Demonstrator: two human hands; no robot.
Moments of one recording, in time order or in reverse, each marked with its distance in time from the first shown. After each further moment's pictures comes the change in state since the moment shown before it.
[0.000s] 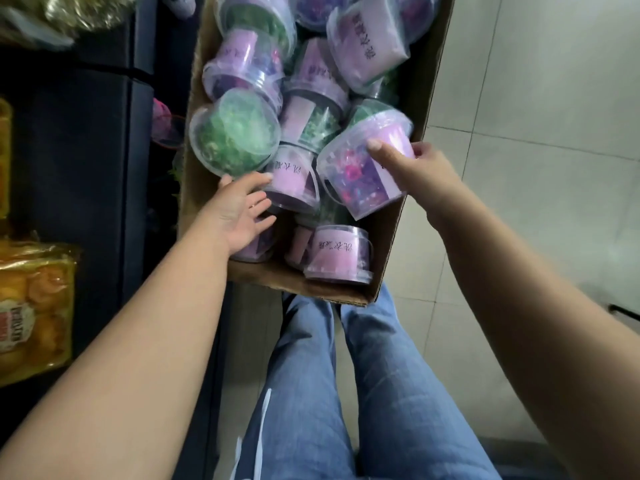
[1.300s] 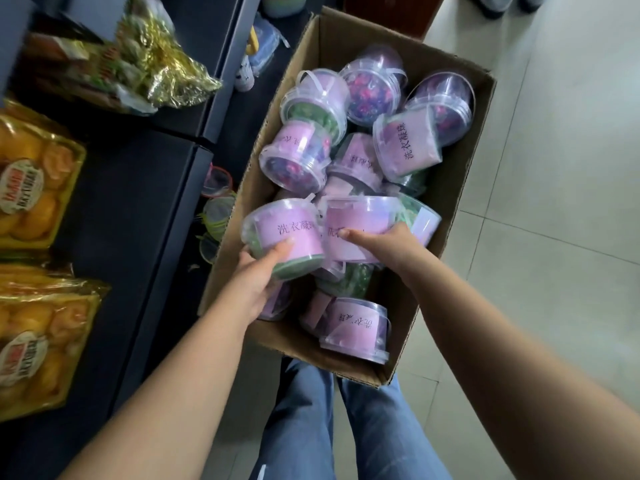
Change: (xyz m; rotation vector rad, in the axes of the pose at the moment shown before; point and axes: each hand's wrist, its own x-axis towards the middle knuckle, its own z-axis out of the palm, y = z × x) left_hand 0.007 -0.002 -0.021 -0.134 0.149 0.102; right_hand 0.030 -0.033 0.062 -0.326 -0.118 0.141
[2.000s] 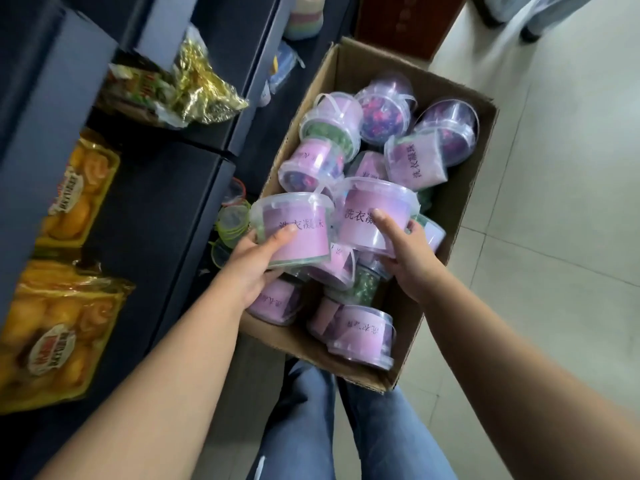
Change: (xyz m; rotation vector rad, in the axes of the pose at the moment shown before) left_hand -0.014 0.041 -0.015 -0.002 -0.141 0.087; right_hand -0.031 -0.014 -0.007 0.581 -0.056 -0.183
